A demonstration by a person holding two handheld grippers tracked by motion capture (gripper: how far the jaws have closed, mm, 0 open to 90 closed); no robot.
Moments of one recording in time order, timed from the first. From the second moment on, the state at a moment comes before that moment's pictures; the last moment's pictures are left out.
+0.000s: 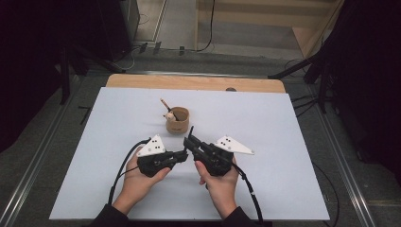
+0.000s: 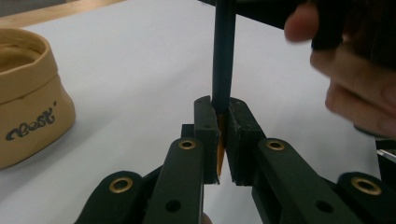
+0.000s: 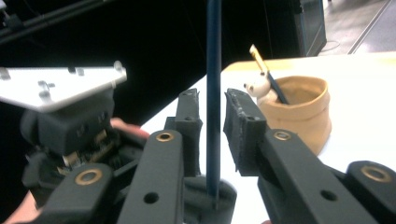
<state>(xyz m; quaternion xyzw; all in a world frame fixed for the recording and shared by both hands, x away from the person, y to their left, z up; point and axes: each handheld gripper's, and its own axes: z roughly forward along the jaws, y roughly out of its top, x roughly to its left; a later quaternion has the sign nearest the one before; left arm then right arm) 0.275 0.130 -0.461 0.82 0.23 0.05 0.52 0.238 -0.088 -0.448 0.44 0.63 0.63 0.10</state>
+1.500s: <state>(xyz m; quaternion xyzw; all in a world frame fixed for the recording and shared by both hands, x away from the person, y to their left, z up) 0.284 0.164 -0.429 0.80 0.26 0.06 0.54 0.237 -0.096 -0.461 0.38 0.73 0.49 0.28</state>
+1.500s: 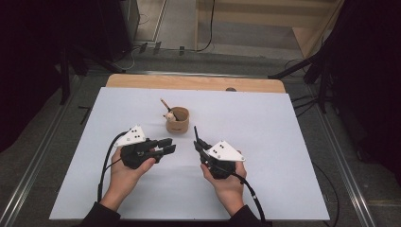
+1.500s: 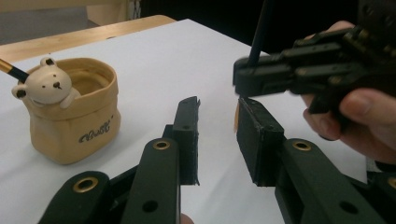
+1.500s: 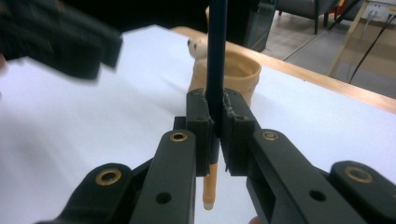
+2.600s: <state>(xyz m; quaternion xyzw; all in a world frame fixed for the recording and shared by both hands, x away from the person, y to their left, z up) 0.285 0.142 -0.419 0.83 0.28 0.01 0.48 0.228 -0.061 -0.484 0.20 0.83 0.31 0.43</state>
